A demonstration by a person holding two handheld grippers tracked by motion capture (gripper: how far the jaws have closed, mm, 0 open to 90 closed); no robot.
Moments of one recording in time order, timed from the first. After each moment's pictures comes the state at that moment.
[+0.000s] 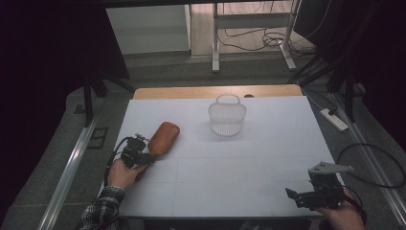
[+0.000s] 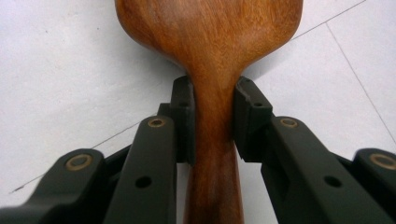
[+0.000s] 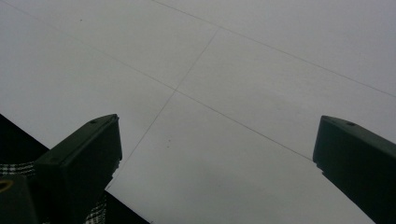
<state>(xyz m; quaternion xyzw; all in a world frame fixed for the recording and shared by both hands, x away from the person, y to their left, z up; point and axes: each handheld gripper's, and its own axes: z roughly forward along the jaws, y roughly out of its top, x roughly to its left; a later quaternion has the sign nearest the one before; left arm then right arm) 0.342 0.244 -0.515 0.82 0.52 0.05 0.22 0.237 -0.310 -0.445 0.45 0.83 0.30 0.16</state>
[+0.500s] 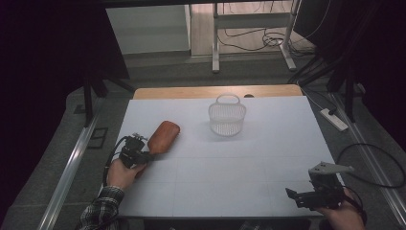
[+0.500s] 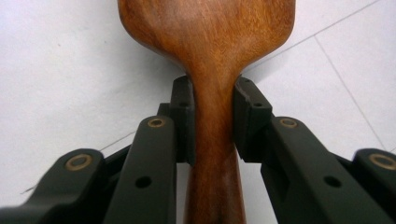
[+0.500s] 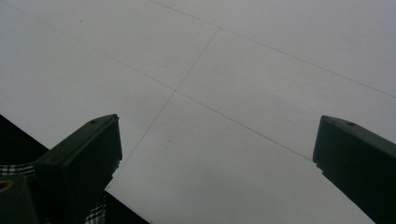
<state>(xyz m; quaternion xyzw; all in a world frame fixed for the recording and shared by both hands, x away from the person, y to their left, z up) 0.338 0.248 -0.508 0.82 0.52 0.06 0.24 0.236 -0.311 -0.445 0.45 0.83 0.30 0.16</state>
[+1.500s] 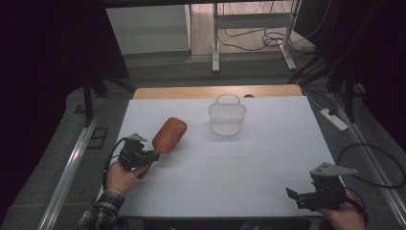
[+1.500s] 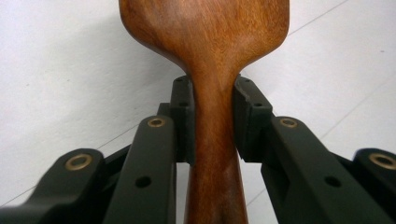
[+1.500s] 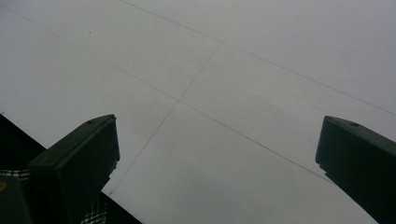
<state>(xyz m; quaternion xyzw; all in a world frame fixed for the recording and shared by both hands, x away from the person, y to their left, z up) 0.314 0.237 -0.485 0.82 0.48 0.06 0.32 0.231 -0.311 -0.442 0.43 0.82 0.33 0.17</state>
